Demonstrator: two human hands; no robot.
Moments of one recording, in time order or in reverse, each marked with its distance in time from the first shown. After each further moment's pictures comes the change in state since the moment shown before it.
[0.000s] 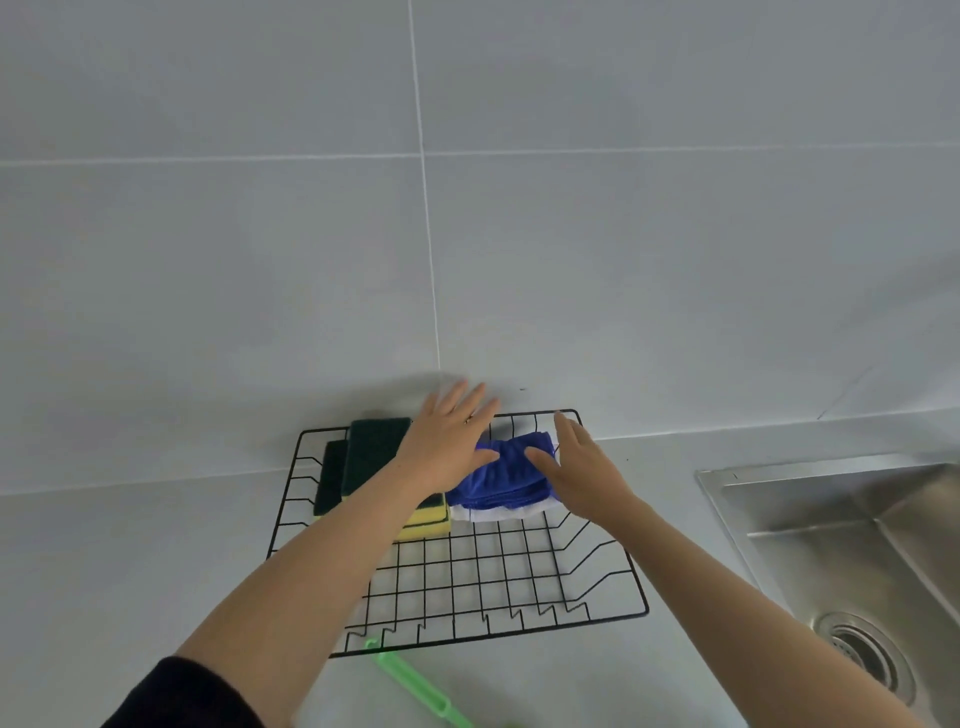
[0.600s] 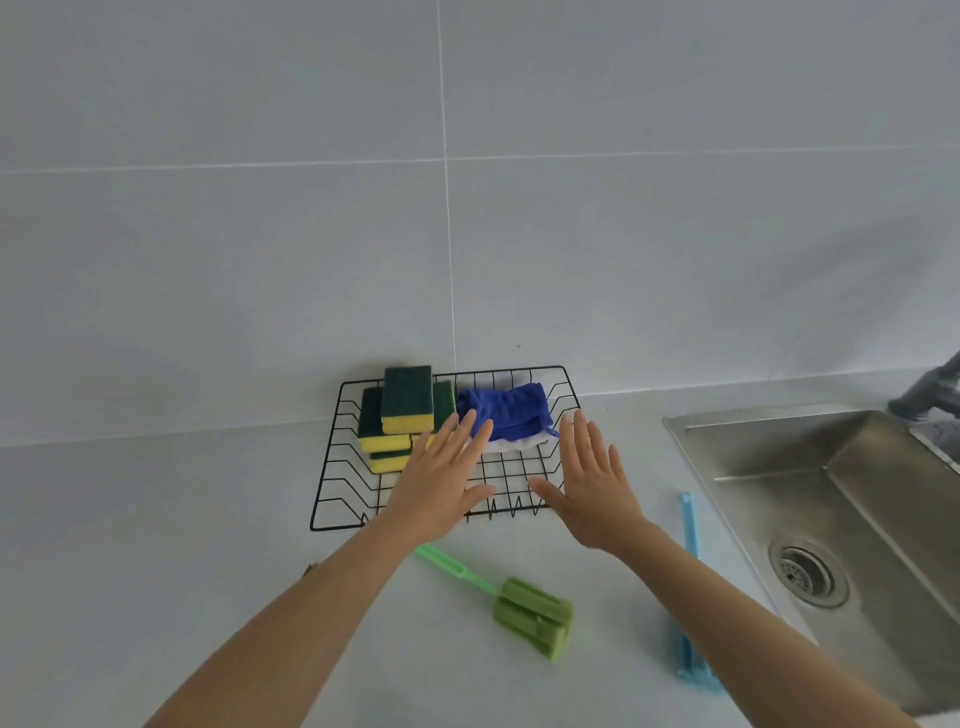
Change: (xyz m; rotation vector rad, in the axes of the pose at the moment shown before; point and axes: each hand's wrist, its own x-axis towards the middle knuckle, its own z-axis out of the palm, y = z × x) left_hand -0.161 0.055 0.006 -0.174 0.069 -0.032; right_hand -0.142 -0.012 0.038 -0.166 0.084 -0.006
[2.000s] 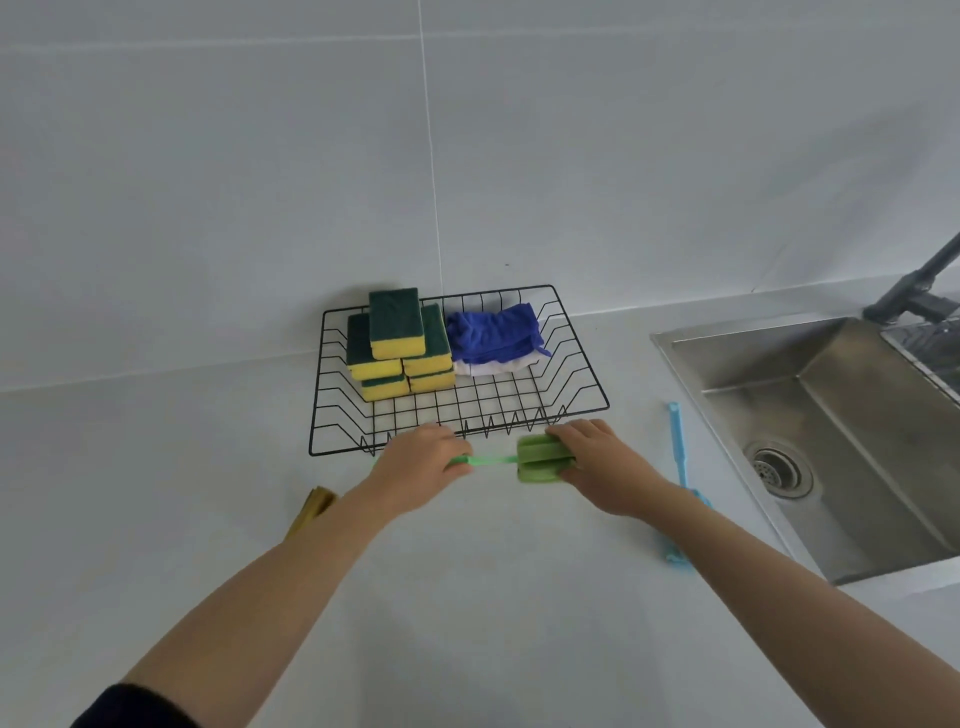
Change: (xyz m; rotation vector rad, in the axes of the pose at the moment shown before) left_hand -0.048 -0.010 0.026 -0.090 -0.082 0.132; right_hand -0.048 0.008 0.025 0.098 -0.145 -0.068
